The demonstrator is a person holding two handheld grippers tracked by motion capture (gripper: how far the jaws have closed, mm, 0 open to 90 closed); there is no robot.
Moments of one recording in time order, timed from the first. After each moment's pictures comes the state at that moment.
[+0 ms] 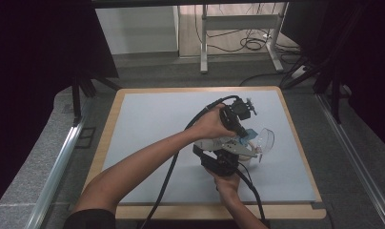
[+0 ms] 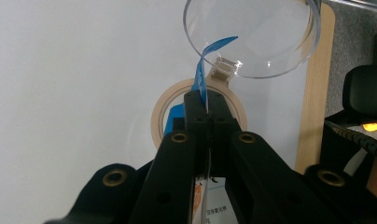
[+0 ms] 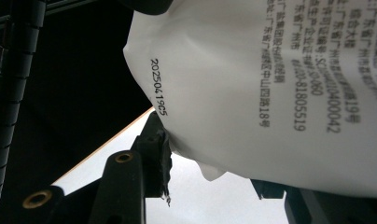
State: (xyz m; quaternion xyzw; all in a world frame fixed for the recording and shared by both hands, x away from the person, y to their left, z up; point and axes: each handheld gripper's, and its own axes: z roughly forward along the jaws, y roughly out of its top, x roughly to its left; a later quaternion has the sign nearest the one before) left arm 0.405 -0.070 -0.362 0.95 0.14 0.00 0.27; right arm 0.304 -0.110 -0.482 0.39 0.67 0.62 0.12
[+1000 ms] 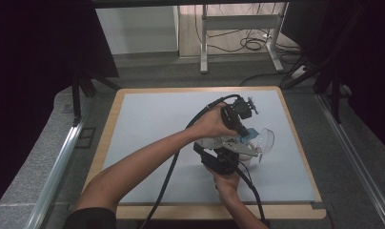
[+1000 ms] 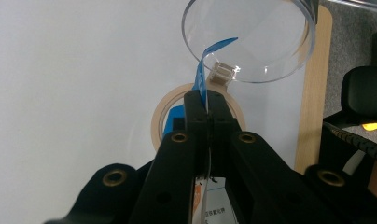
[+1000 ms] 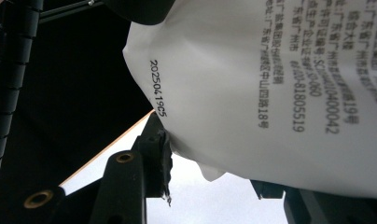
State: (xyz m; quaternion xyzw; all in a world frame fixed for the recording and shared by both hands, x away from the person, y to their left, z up) left arm 0.406 -0.073 -0.359 0.95 0.13 0.00 0.27; right arm 0.306 -0.109 -0.478 0.40 0.66 0.62 0.13
